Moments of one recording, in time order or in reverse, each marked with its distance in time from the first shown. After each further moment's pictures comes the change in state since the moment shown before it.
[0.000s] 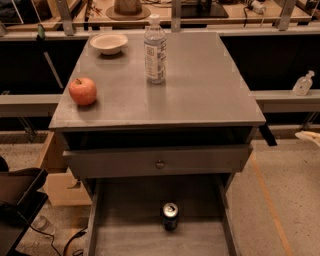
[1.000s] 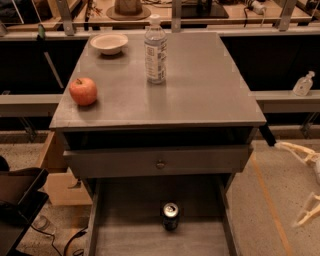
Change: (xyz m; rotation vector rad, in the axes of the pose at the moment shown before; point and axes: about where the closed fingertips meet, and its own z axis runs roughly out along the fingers) arm 0.015 0.006 0.053 -0.034 -0.094 0.055
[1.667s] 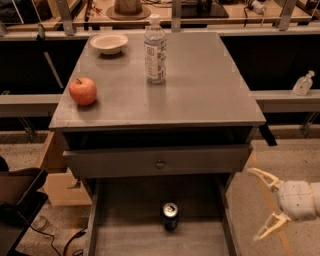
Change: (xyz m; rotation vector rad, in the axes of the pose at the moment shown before) arm 0.047 0.027 0.109 -0.011 -0.222 0.126
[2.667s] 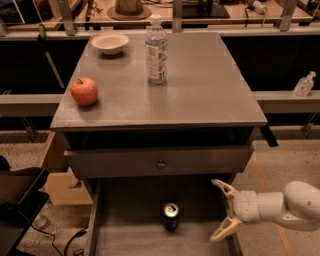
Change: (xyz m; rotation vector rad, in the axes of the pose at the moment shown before) arm 0.041 0.006 0.131 -0.037 -0.104 0.083
